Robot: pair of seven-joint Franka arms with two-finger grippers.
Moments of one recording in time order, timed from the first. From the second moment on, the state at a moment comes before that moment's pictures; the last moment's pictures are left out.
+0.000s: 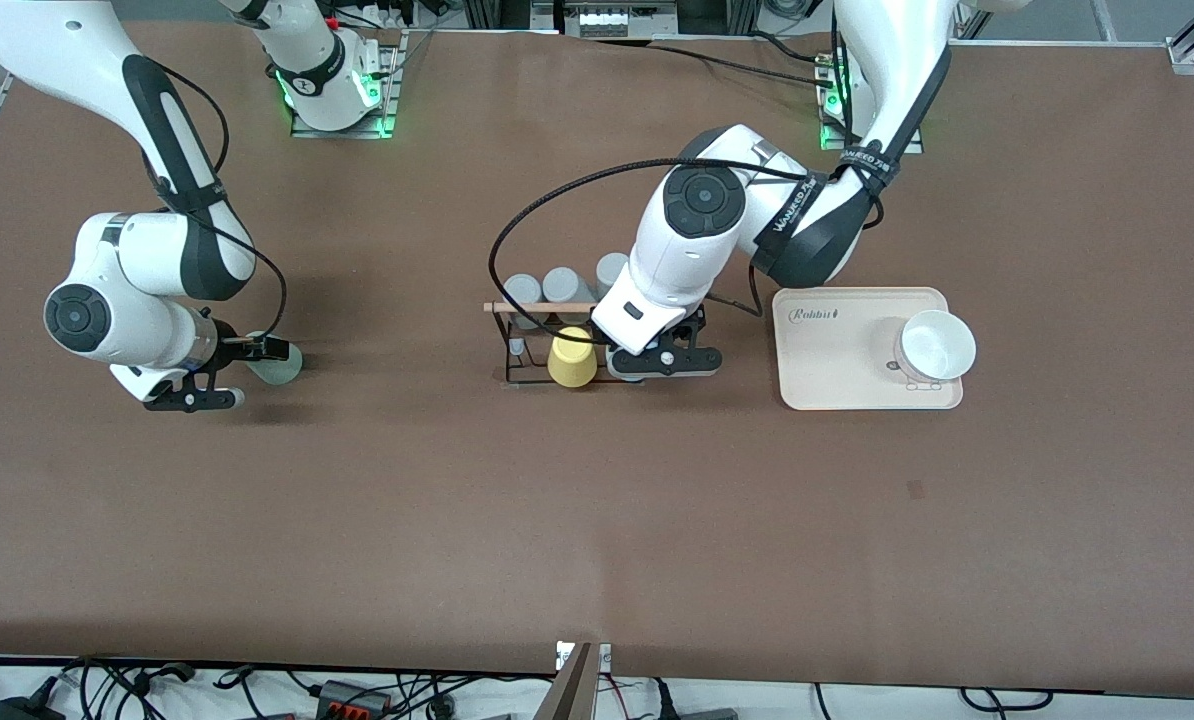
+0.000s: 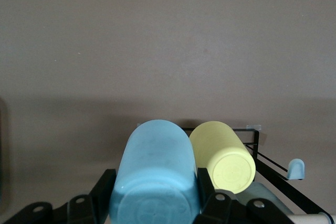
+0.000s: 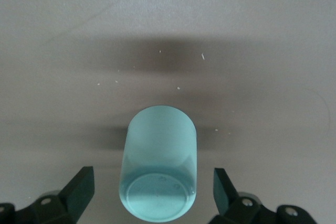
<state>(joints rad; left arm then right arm) -0.48 0.58 -0.23 -1.37 0.02 2.04 -0.77 -0.01 0.41 -0.01 -1.99 -0.03 2.20 -0.04</state>
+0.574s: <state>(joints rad) -0.54 0.62 -0.22 -1.37 0.13 2.03 -0.86 -0.01 0.43 -0.01 -2.00 -0.03 2.22 -0.04</state>
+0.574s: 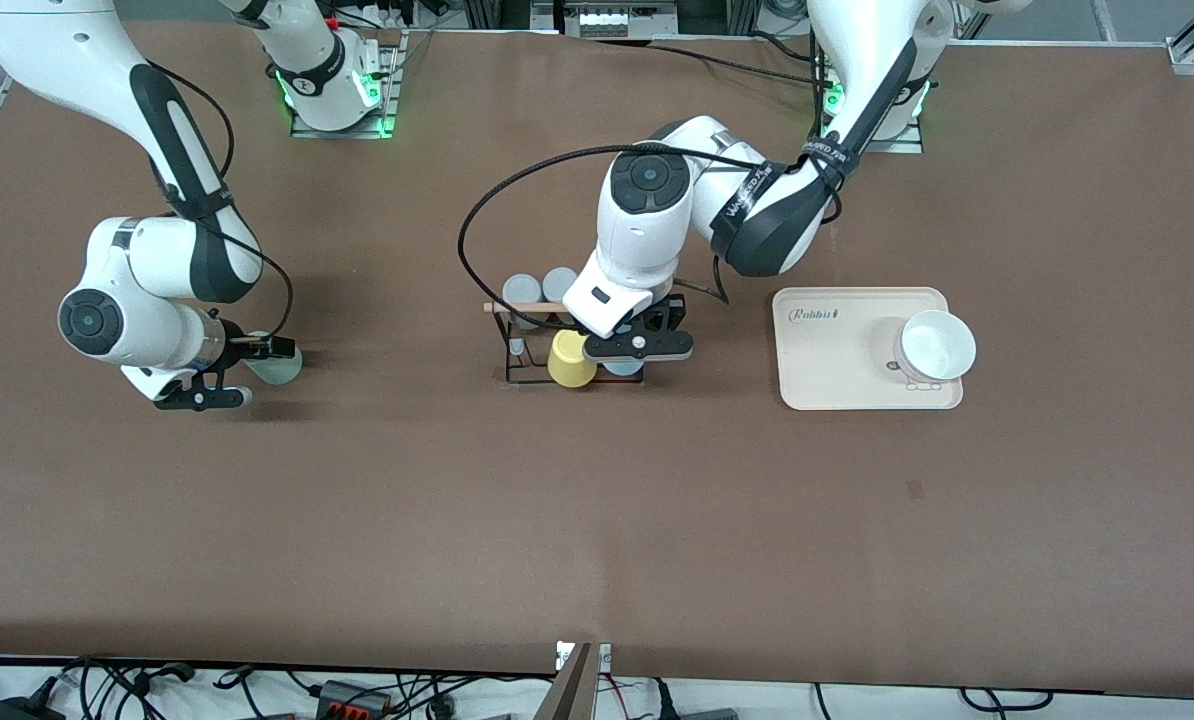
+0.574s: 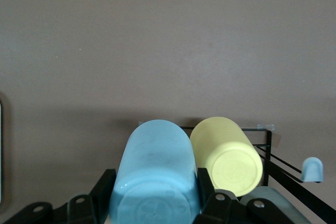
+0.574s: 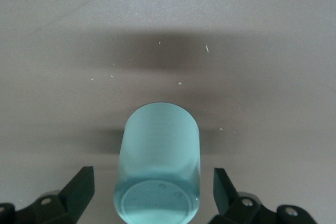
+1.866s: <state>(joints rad) -0.50 0.60 -0.21 -1.32 0.16 1.93 -0.75 0.07 0.40 0.00 -1.64 0.06 1.83 -0.01</state>
